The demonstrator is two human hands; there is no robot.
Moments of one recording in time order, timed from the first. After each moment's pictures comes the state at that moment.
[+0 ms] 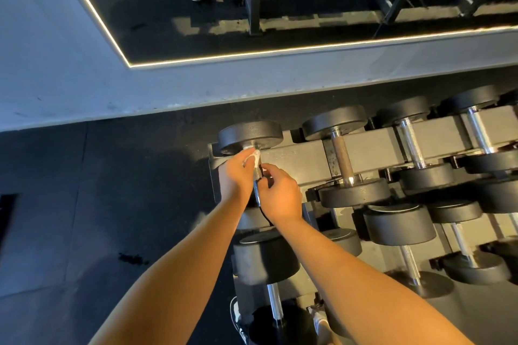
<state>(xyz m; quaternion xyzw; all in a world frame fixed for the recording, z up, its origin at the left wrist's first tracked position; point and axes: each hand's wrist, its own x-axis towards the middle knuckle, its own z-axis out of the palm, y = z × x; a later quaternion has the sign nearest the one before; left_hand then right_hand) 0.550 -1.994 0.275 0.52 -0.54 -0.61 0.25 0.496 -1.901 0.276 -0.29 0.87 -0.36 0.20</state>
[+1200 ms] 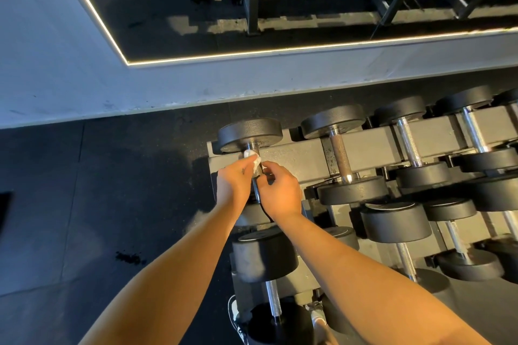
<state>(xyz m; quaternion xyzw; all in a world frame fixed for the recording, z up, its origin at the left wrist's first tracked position) 0.567 -1.989 0.273 0.51 -0.52 -0.65 0.21 0.498 -1.899 0.284 -0.28 0.86 -0.37 0.21</state>
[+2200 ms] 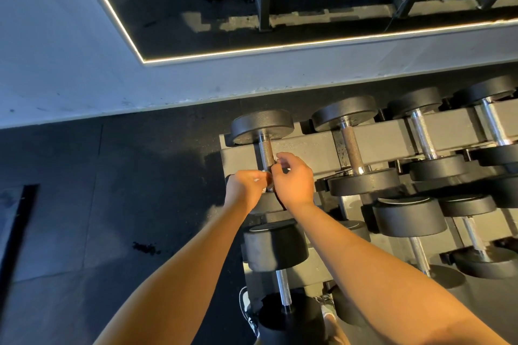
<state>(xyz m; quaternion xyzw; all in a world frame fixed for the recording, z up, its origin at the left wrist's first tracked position) 0.591 -1.974 0.268 0.49 -0.66 -0.56 0.06 0.494 -1.895 0.279 -0.23 0.84 -0.44 0.21</state>
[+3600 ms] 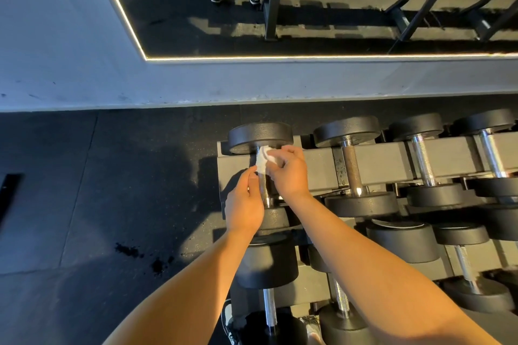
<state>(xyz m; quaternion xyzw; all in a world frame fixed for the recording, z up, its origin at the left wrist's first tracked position) 0.580 -1.949 0.262 0.53 -0.61 -0.55 0.18 0.456 -1.933 0.276 -0.31 0.82 -0.41 0.23</state>
